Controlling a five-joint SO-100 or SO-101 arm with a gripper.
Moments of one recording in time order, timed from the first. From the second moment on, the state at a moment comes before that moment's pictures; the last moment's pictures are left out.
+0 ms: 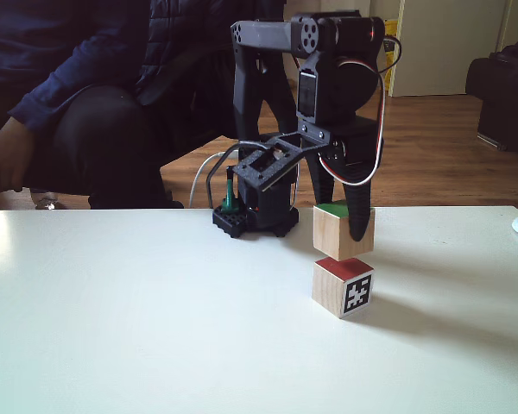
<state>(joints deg) -12.2 107.3 103.9 93.0 -2.2</state>
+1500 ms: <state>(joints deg) -17.6 104.2 93.8 102.7 2.1</state>
